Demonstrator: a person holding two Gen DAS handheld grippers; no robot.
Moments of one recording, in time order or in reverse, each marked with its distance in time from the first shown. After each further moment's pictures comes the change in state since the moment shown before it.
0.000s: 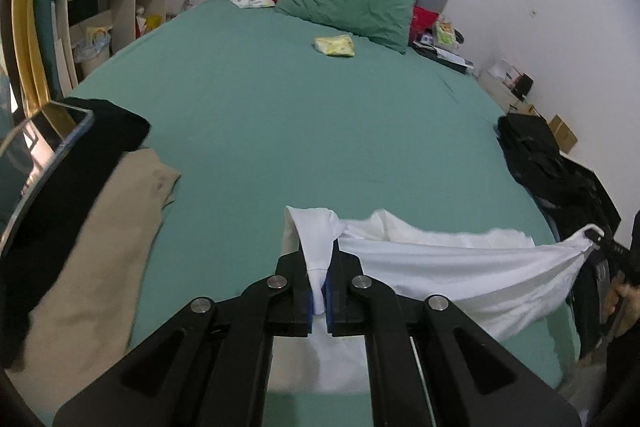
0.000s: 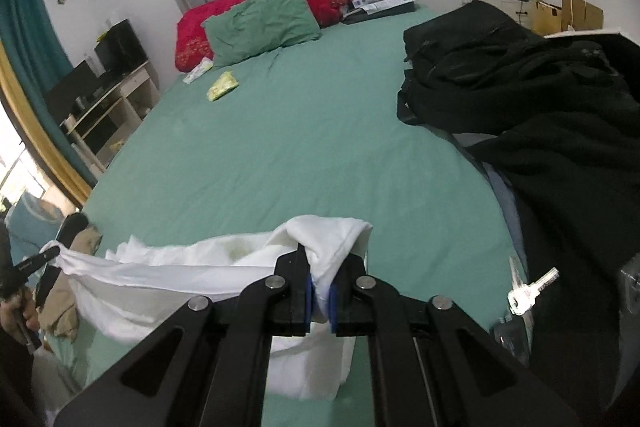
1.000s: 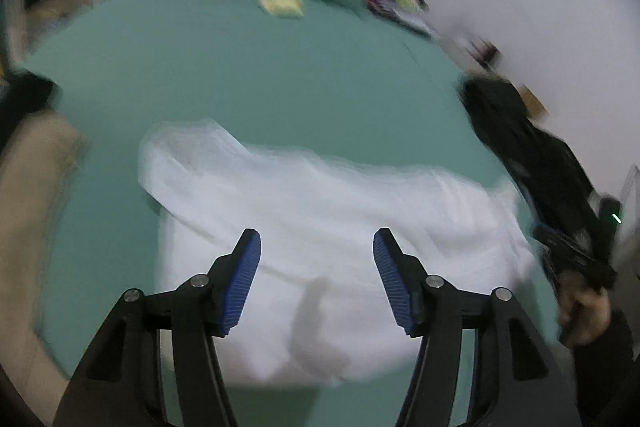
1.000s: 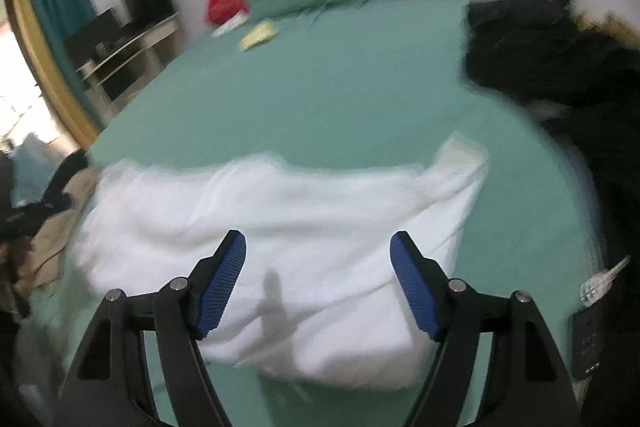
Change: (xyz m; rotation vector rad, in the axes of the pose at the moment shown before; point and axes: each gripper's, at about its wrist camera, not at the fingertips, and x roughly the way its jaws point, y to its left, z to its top) left arm 0.042 -0.061 -0.047 0.055 0.159 -0.187; right arm 0.040 0.064 -0.067 -0.144 0.126 0.085
